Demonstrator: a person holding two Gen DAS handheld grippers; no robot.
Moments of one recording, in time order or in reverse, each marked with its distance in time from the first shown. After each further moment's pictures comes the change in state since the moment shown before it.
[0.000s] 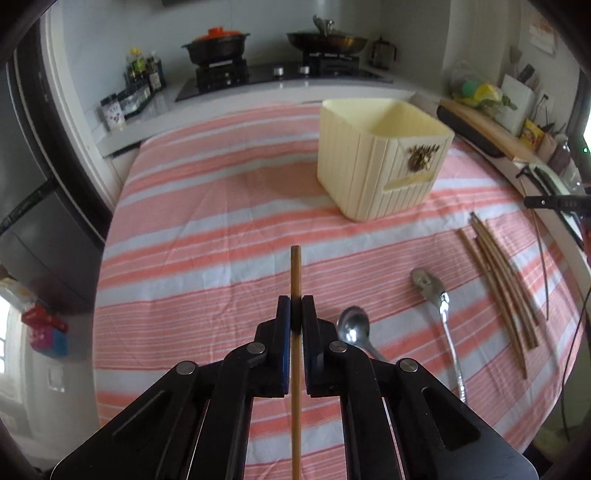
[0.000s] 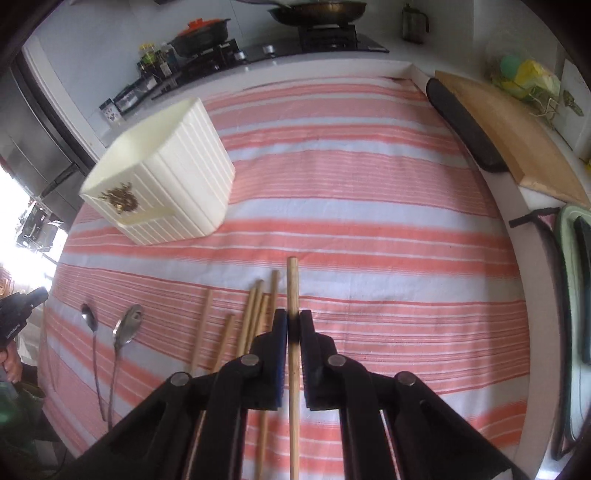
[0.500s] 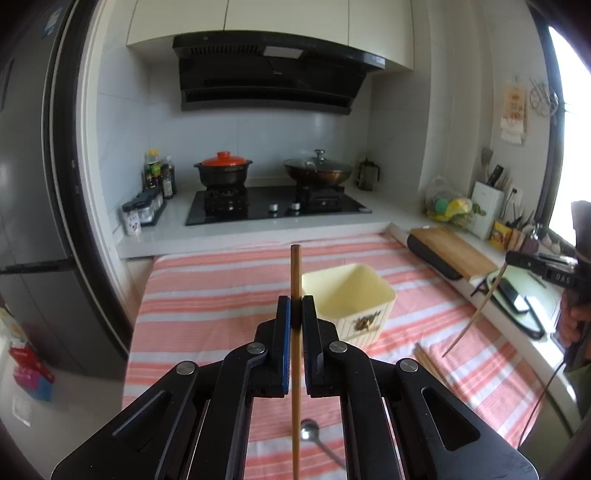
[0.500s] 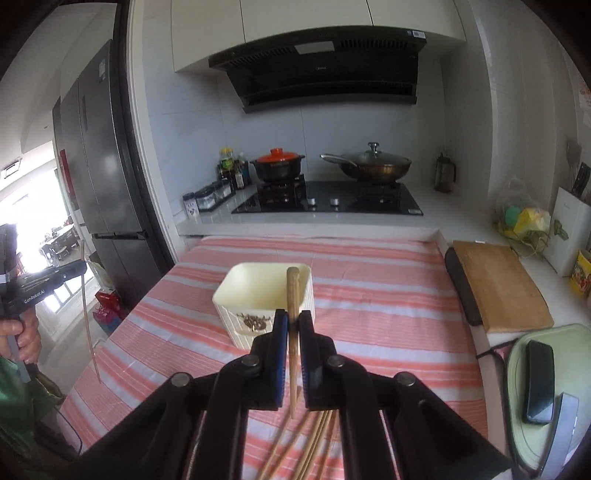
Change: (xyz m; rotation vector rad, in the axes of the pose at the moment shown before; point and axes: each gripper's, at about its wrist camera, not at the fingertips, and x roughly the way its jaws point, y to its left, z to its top) left arm -0.130 0.003 0.082 -0.079 -0.403 -0.057; right arm -0.172 0.094 0.009 -0.179 -0.492 0.061
